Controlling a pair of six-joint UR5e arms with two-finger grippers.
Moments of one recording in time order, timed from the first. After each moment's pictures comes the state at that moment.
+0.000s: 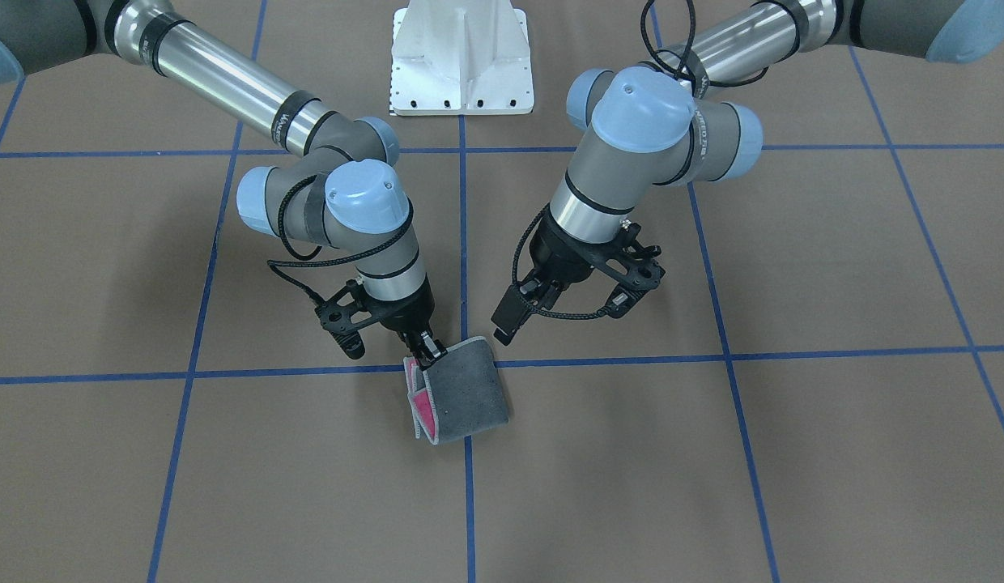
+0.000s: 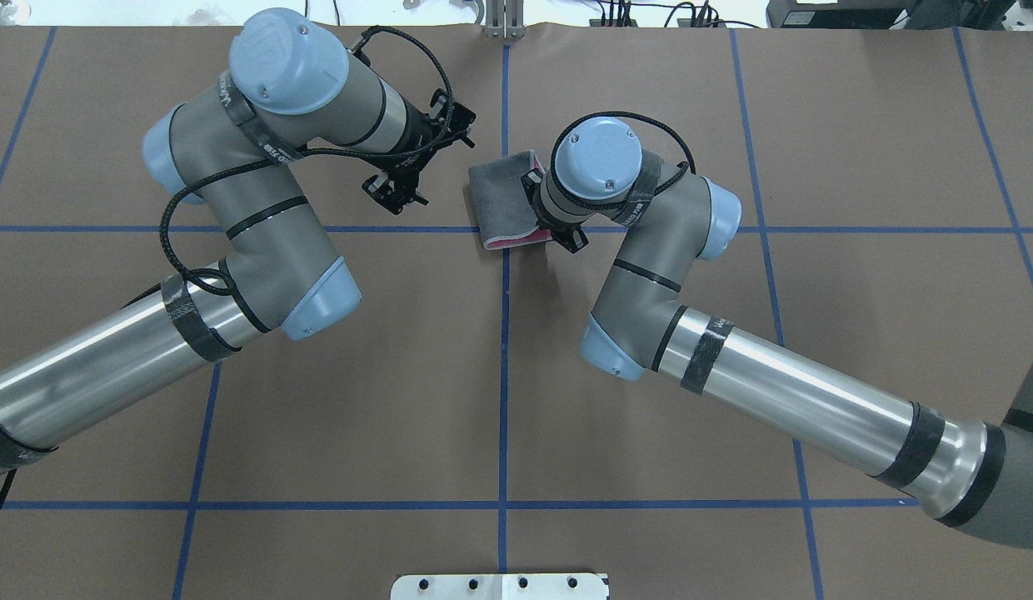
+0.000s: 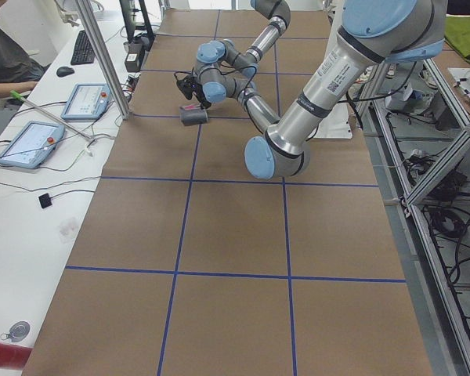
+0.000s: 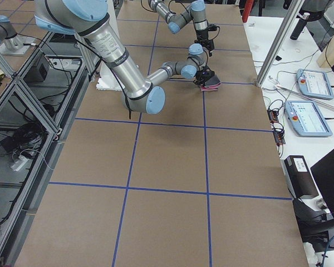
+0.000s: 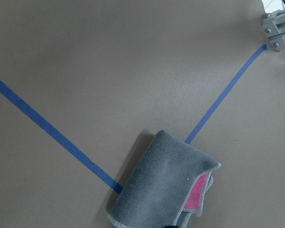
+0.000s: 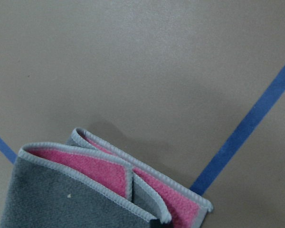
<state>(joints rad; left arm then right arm) -0.74 -2.35 -1.47 -2.00 -1.94 -1.97 0.62 -0.76 1.22 -1.12 1.77 2.12</state>
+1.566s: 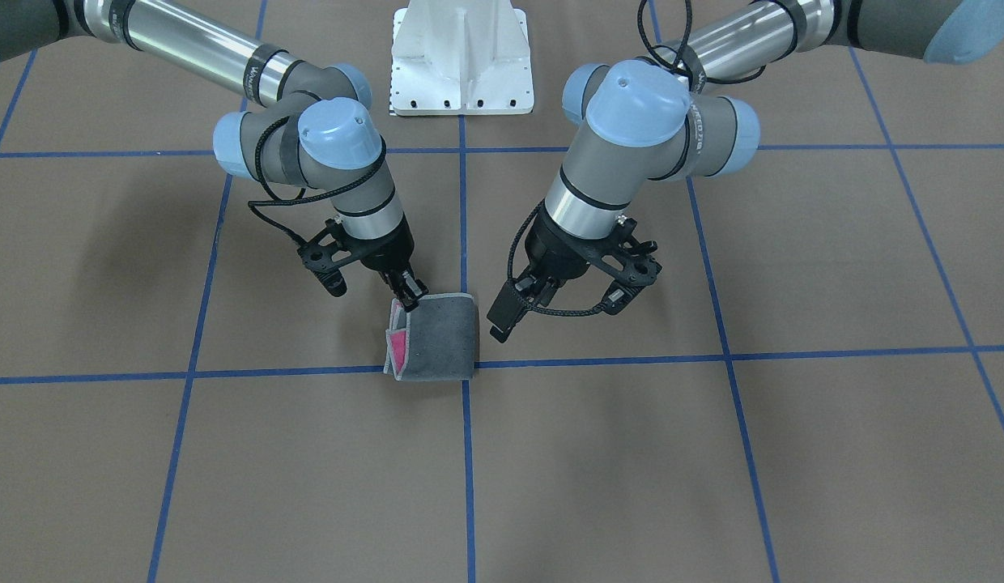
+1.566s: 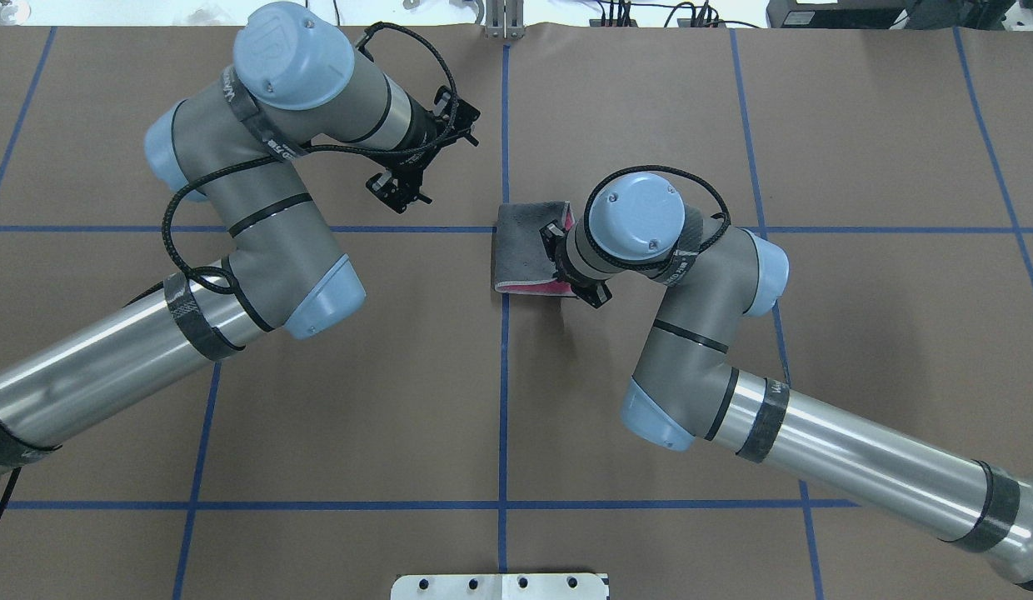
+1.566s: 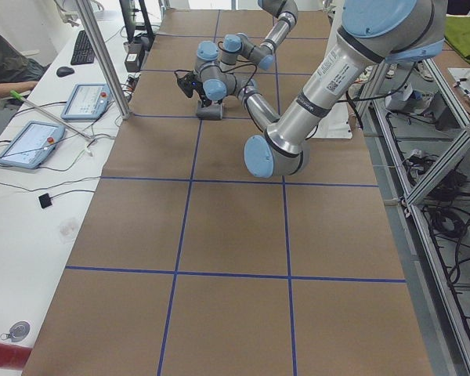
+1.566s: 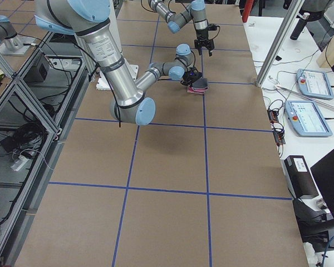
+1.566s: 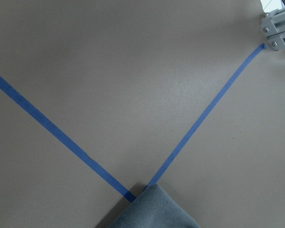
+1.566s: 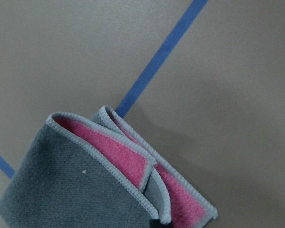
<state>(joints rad) -0.73 -2.36 -1.48 -1.98 -1.94 -1.98 0.55 -0.92 1.48 -1.21 1.78 2.15</state>
